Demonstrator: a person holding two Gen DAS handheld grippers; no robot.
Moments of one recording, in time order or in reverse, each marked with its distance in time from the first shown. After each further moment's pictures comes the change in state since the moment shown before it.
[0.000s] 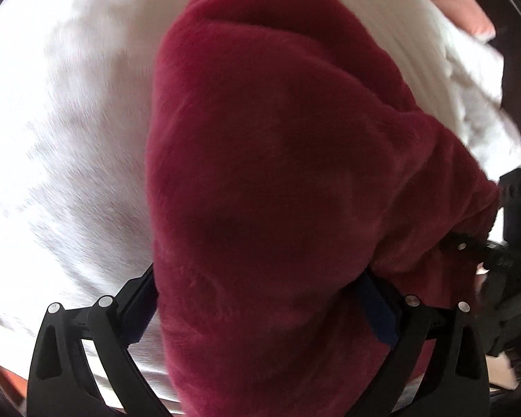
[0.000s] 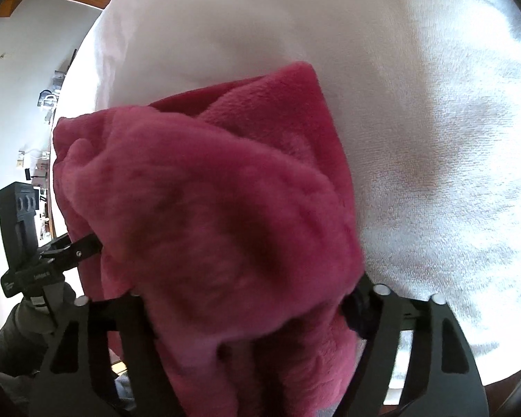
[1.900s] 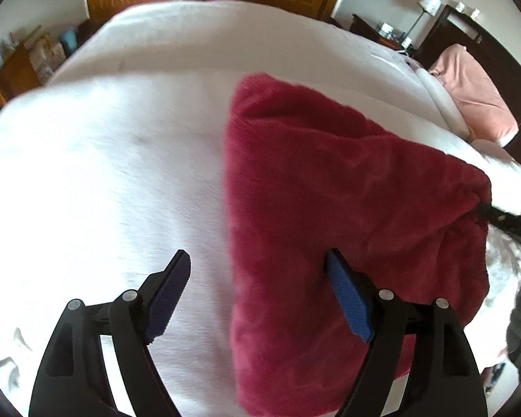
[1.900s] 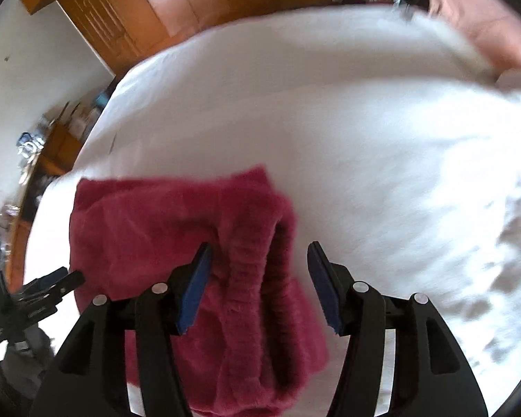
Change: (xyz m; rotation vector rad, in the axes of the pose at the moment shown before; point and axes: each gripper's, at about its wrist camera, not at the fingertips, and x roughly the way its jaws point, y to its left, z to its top) left arm -0.162 0.096 0.208 -0.011 -0.400 0.178; right arm -0.063 0.225 0.239 -0.158 -0.506 -0.269
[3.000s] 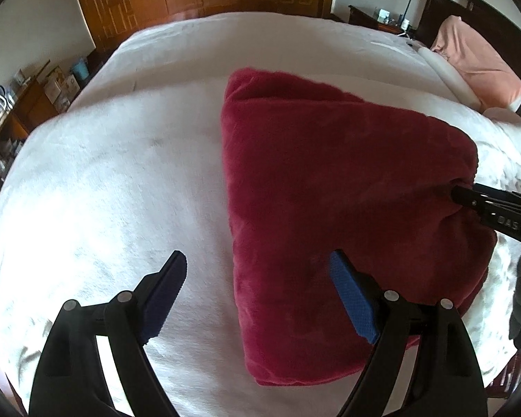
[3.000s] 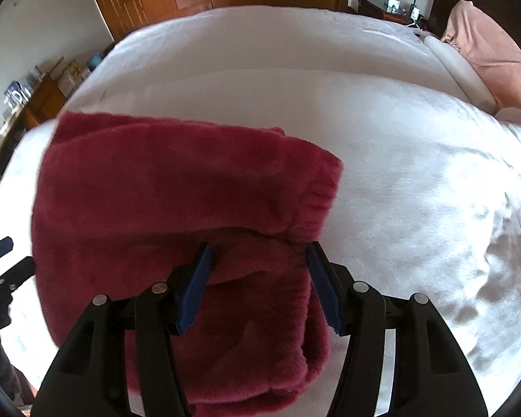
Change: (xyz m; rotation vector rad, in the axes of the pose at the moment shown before) left arm -0.017 -0.041 -0.036 0.114 -0.029 0.138; right arm 0.049 0.013 -0.035 -0.131 0.077 -0.083
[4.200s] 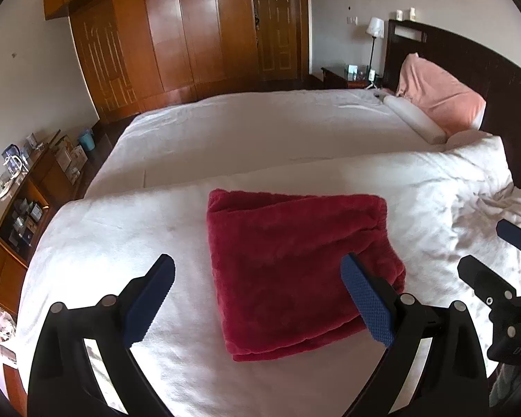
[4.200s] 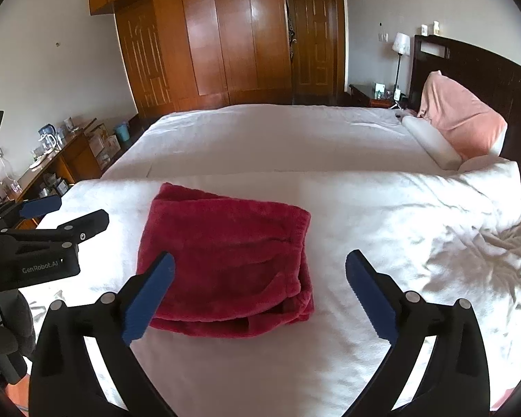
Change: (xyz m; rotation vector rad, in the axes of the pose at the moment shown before) left arm -0.163 -0.056 -0.005 0.098 -0.302 0.019; right arm -0.238 0.023 -0.086 -0.040 -0.389 0.023
